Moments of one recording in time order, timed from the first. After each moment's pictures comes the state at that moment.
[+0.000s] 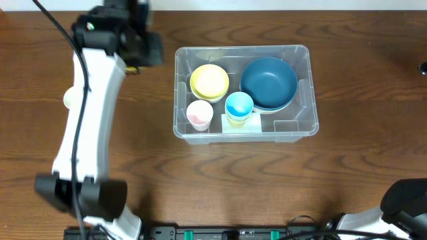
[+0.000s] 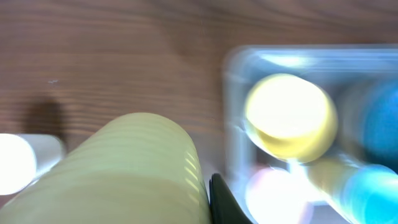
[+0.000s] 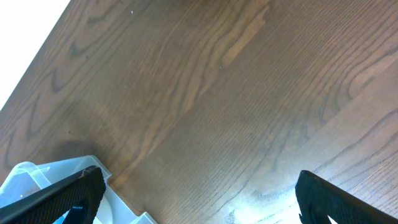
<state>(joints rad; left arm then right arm) -0.17 1.79 2.00 -1.30 0.02 -0.16 -0.61 1.73 1.91 -1.28 -0.12 0.35</state>
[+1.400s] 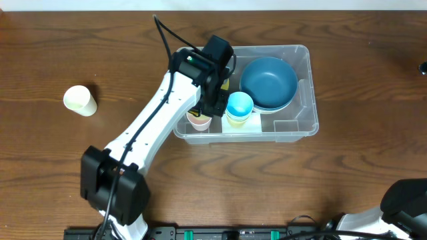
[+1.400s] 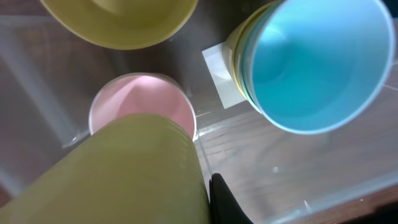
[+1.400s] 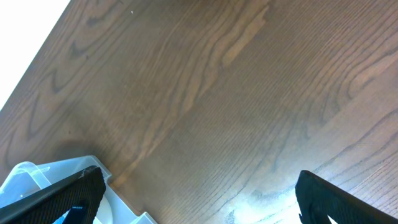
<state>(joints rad) -0.54 1.85 1.70 -1.27 0.07 -0.20 -0.61 1.73 1.91 -1.28 -0.12 0.35</state>
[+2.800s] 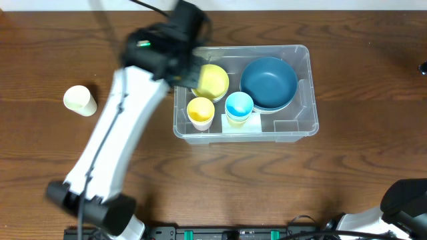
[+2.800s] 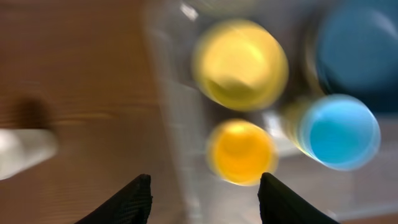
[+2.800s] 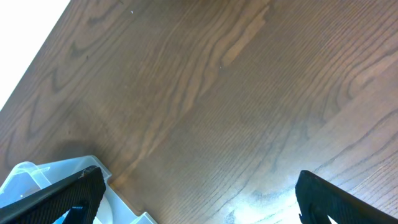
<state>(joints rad) -0.40 1.73 2.00 -1.39 -0.18 -0.21 -0.61 1.73 1.91 -1.28 -0.12 0.35</state>
